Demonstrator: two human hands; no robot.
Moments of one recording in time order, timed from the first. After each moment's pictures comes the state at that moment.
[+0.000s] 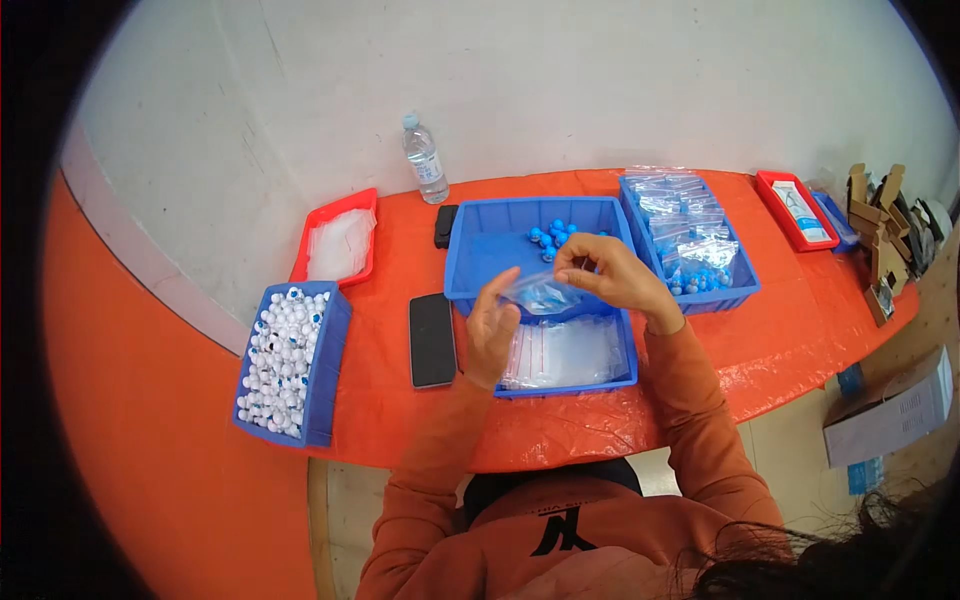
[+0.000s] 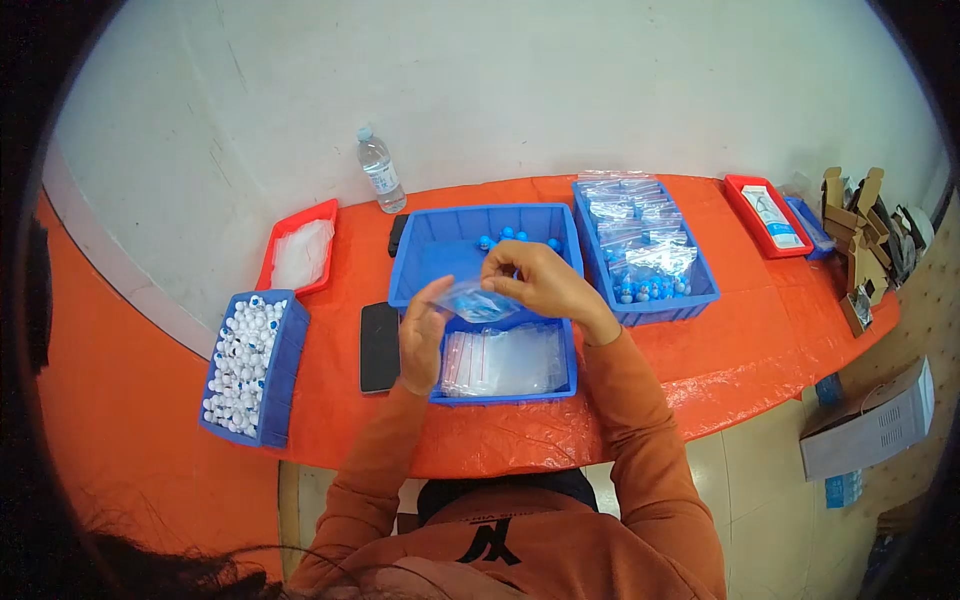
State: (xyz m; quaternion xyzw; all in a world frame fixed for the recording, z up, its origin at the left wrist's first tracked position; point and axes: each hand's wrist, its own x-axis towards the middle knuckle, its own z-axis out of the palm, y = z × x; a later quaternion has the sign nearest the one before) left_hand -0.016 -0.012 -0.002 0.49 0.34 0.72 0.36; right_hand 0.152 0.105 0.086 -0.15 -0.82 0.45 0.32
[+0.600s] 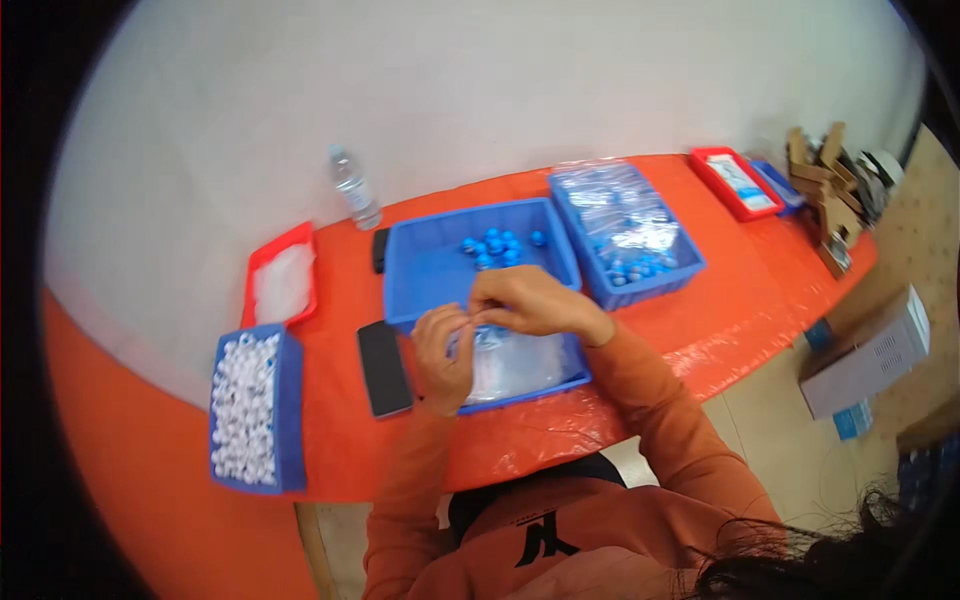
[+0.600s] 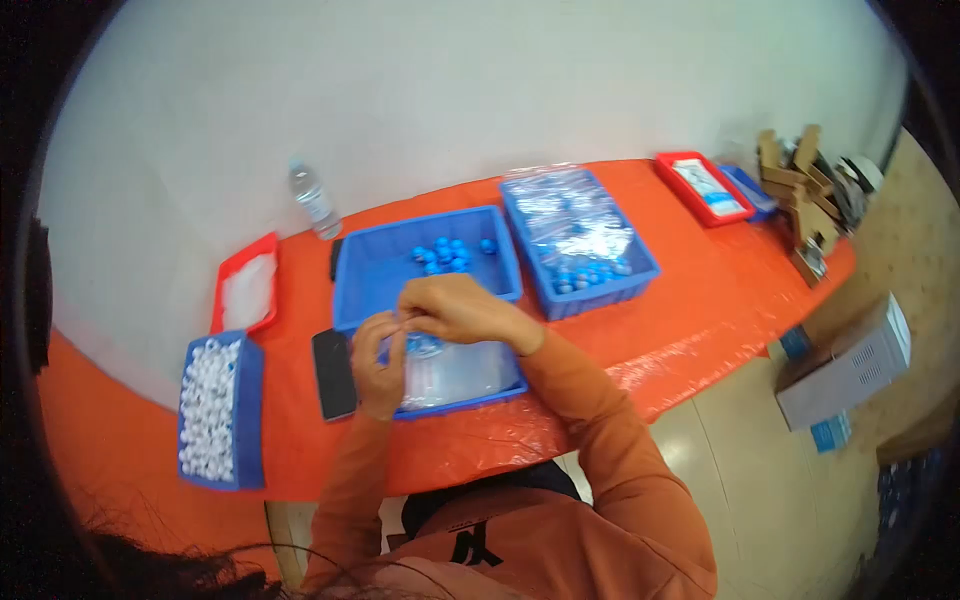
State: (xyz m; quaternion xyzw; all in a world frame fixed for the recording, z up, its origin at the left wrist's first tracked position) left_hand -0.012 -0.020 0.013 0.61 0.53 0.59 -0.04; right_hand 0.134 0.084 0.077 -0.09 -0.91 0.25 0.30
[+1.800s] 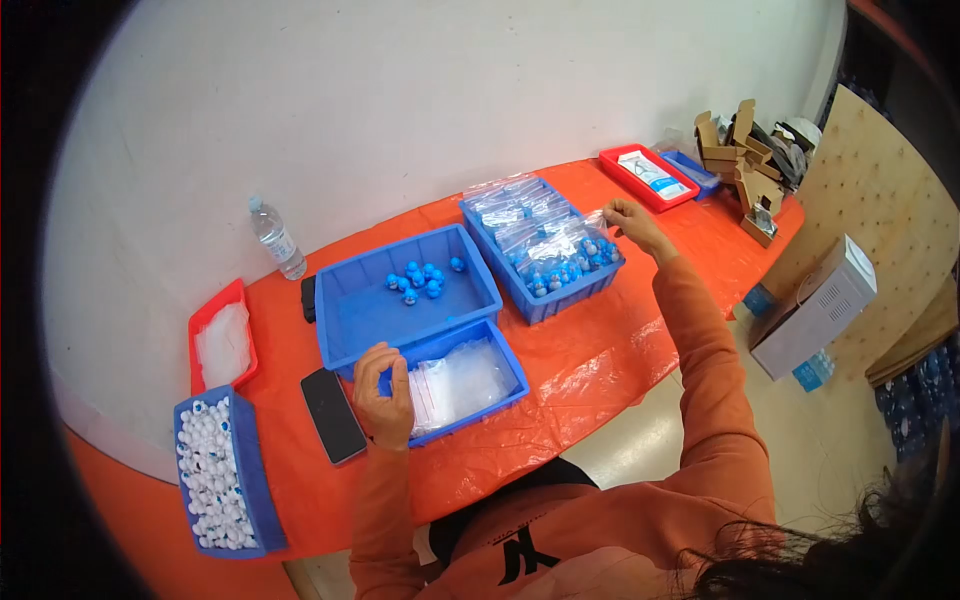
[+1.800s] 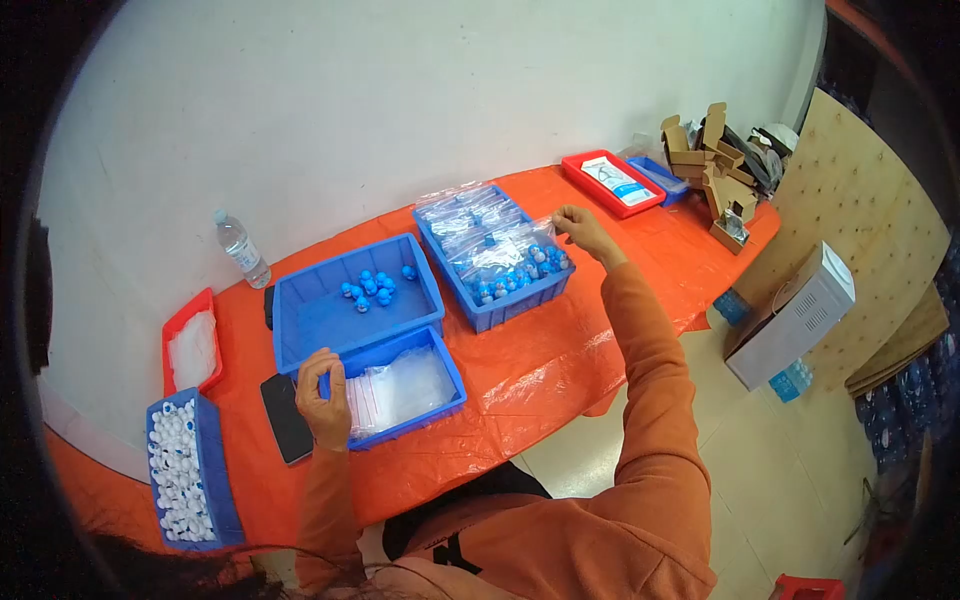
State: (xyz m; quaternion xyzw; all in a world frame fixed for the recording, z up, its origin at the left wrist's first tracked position) left_hand -0.019 -0.021 0.014 0.60 0.51 0.61 0.00; right_hand 0.403 0.237 0.035 -0.49 -0.68 0.40 0.38
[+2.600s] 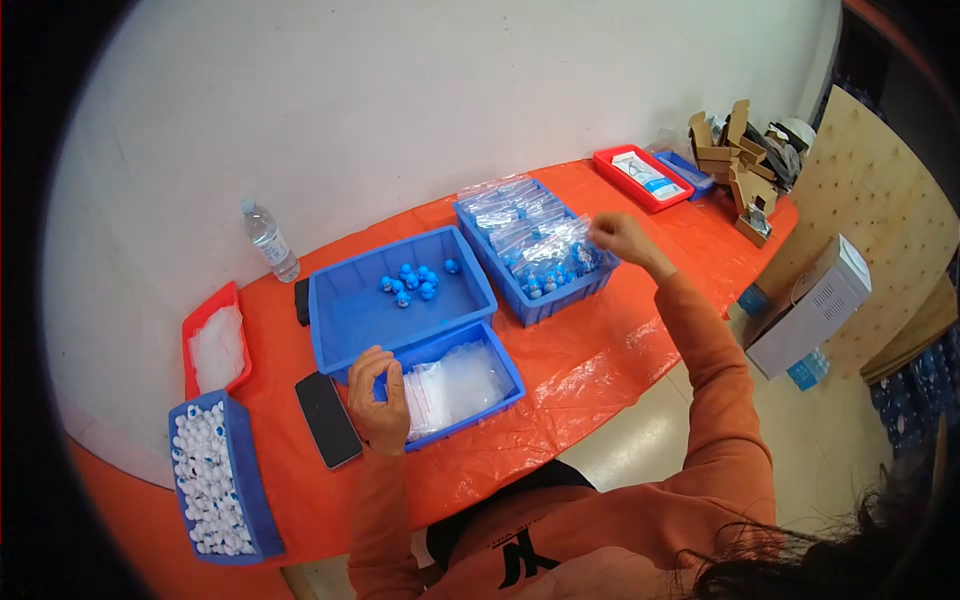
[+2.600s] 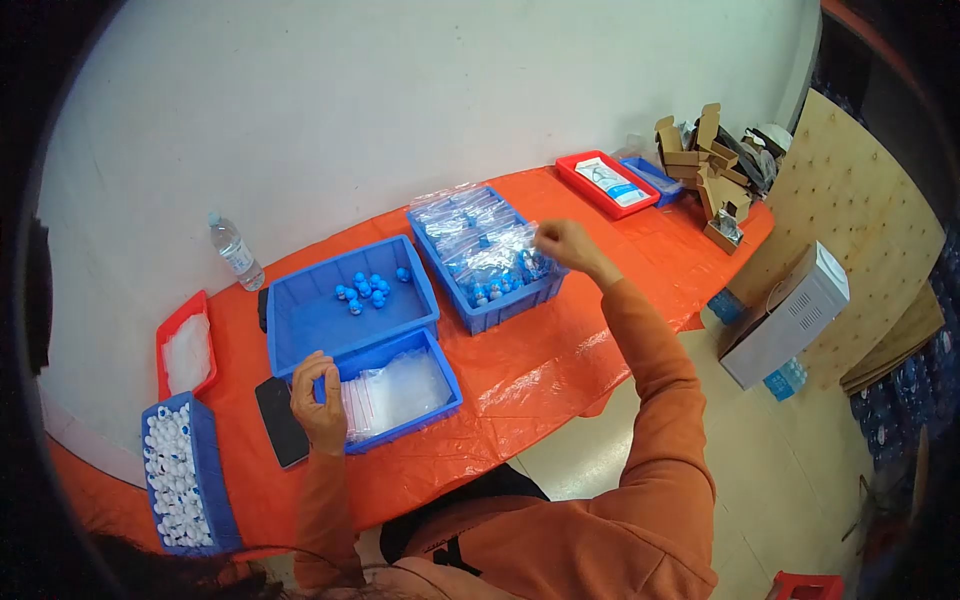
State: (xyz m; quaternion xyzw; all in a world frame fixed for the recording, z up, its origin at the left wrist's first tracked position) left_hand -0.020 -0.021 0.013 0.61 0.51 0.61 -0.03; right_hand 0.380 0.193 0.060 -0.53 -0.77 0.25 0.26
